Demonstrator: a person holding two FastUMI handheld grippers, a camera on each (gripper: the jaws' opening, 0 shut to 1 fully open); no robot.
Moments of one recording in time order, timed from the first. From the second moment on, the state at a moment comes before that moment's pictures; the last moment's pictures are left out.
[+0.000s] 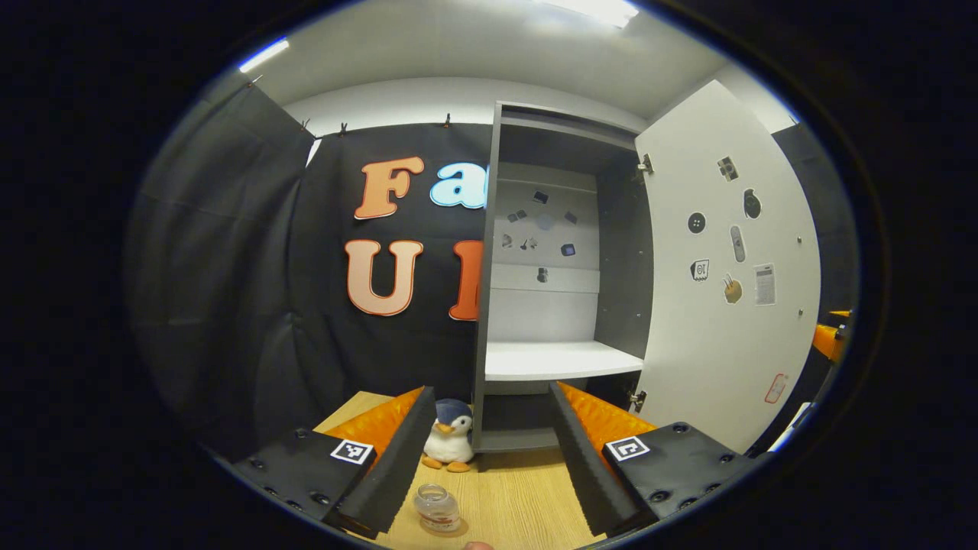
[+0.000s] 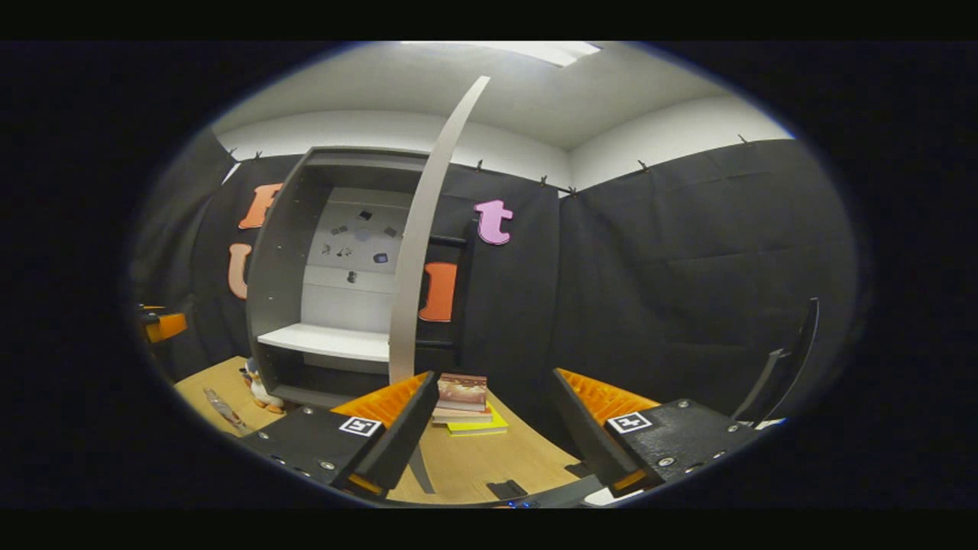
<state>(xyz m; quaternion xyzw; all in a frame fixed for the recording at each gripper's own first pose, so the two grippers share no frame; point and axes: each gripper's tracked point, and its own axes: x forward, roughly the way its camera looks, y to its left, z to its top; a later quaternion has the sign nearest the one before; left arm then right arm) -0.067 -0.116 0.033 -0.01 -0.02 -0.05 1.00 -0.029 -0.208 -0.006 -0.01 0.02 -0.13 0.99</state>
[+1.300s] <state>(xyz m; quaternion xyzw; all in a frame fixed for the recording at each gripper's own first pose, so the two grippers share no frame) 0.010 -0.019 0.025 -0.02 -0.03 -0.04 1.00 0.097 0.074 0.026 0.05 0.01 0.13 0.99</state>
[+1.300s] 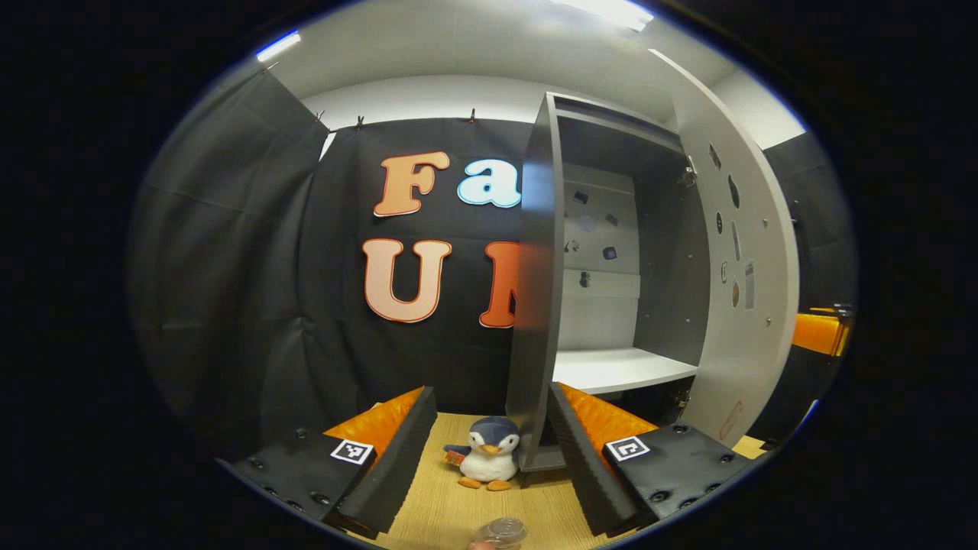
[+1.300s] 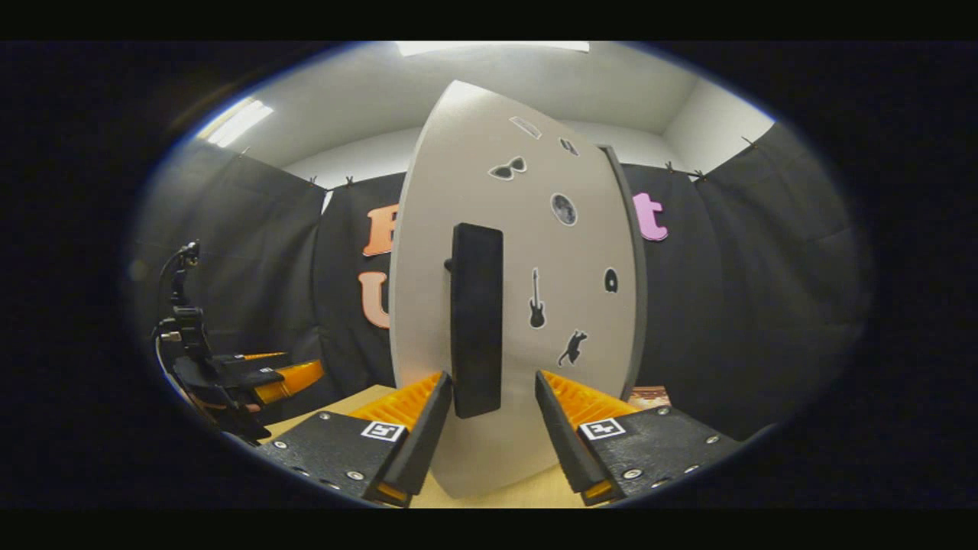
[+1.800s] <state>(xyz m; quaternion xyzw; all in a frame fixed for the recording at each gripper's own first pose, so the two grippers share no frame) 0.054 0.034 0.025 -0.02 -0.02 -0.05 1.00 0.137 0.111 0.020 0.05 0.01 0.10 0.99</state>
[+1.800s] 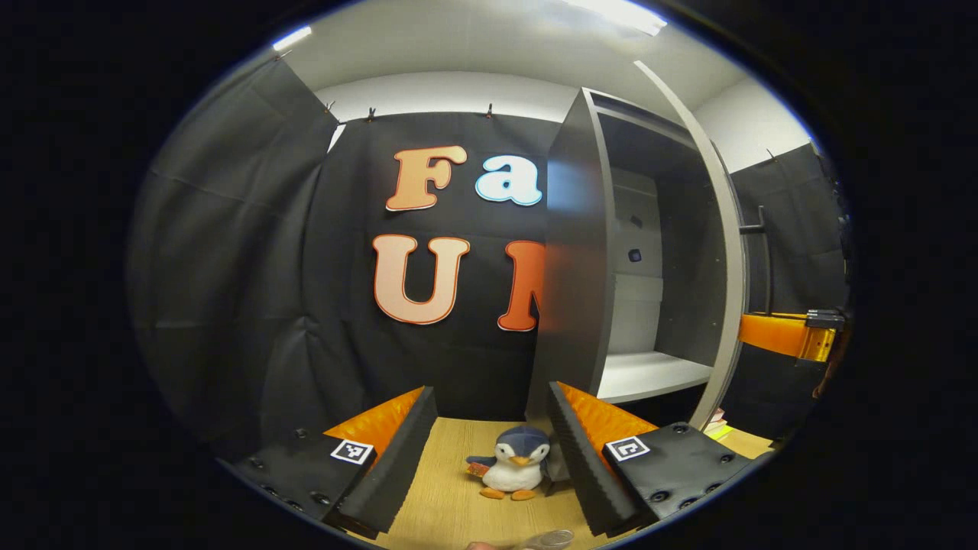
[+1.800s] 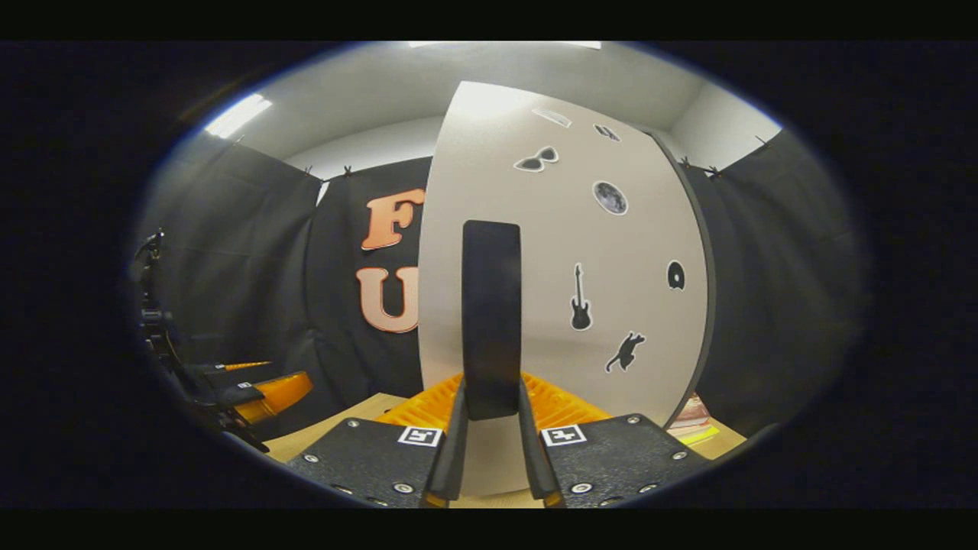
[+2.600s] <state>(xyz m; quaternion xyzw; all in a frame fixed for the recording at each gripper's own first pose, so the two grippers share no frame) 0.057 0.047 0.011 -0.04 0.00 -0.02 1.00 0.188 0.134 0.006 0.07 0.04 0.14 0.99</state>
